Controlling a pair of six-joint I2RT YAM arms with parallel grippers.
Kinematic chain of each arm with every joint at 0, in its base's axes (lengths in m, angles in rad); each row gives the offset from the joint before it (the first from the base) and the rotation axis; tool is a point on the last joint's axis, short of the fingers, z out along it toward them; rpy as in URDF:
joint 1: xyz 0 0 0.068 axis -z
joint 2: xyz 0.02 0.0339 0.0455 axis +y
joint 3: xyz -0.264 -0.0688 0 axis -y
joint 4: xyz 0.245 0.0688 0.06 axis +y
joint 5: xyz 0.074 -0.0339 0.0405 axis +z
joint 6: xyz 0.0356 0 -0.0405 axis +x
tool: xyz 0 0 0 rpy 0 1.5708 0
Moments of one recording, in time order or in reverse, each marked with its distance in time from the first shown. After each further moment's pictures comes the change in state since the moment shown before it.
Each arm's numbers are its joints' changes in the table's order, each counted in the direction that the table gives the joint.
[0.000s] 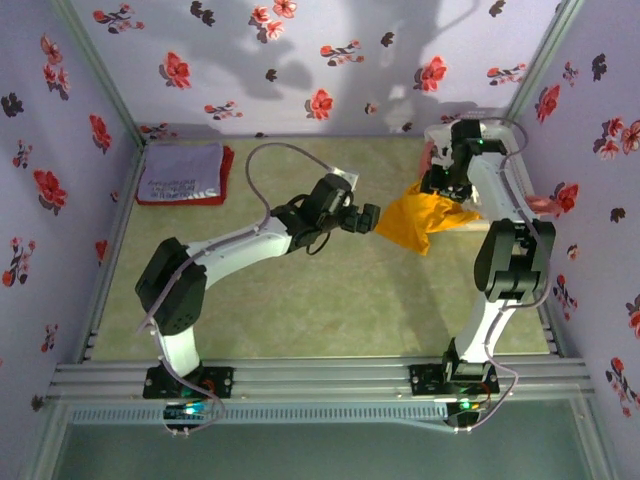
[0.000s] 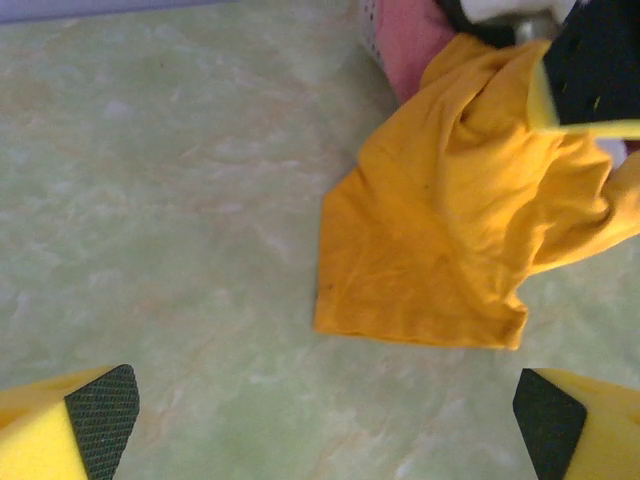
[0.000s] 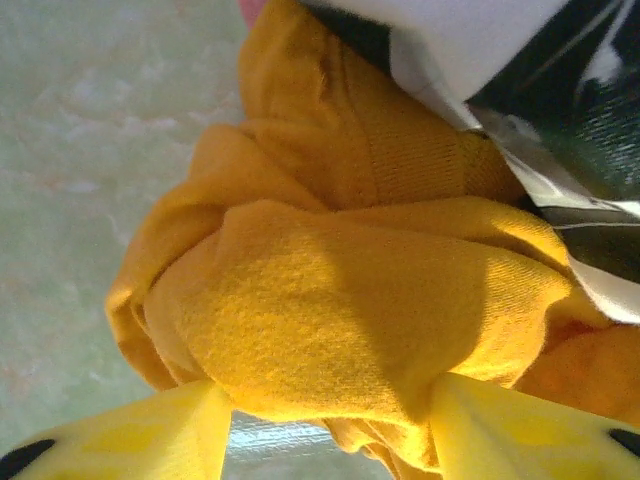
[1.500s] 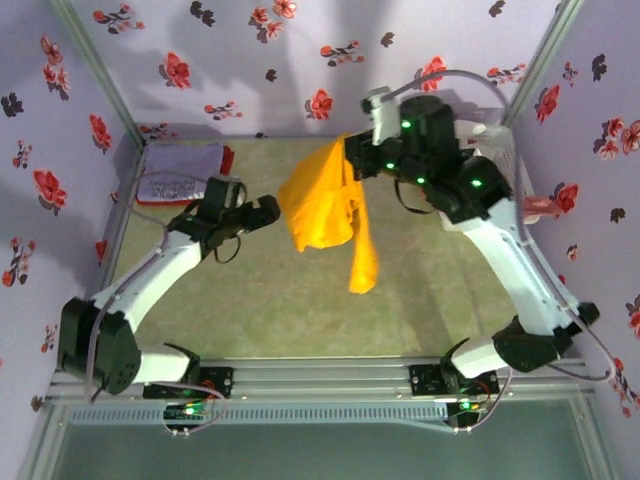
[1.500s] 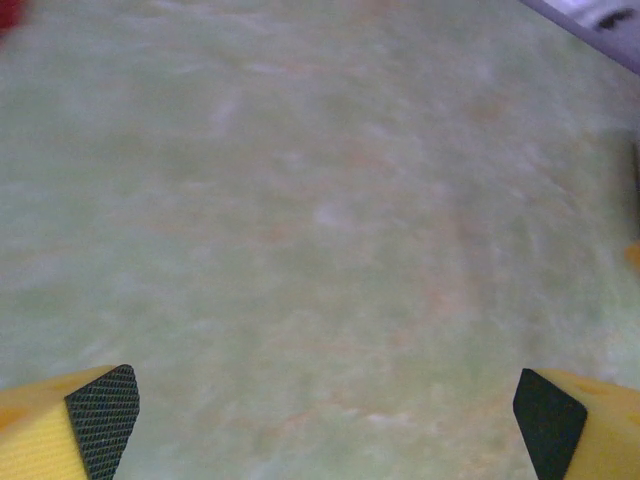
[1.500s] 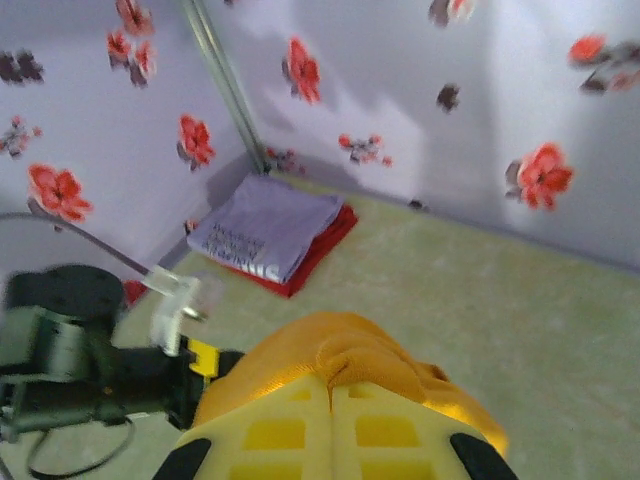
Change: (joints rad) left arm -0.472 -0.508 -0.432 0.272 -0.153 -0.277; right arm -0.677 -0.401 0.217 -0.213 -0.036 -0.011
